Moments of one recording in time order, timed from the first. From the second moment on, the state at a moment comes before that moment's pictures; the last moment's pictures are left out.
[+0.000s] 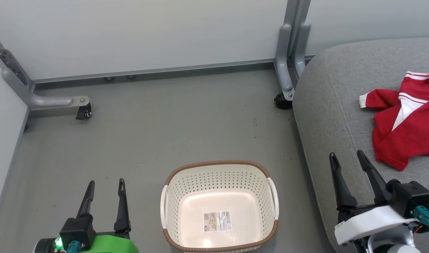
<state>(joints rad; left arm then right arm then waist) 0.05 0.11 -0.13 0.15 -0.20 0.06 -0.26 0.11 -0.05 0.01 -0.17 0.18 0.13 -0.04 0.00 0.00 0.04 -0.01</state>
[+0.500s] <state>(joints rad) 0.05 0.10 -0.13 0.19 -0.18 0.04 -0.26 0.12 -0.05 0.02 -0.14 0.18 0.13 -0.04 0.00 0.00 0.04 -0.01</state>
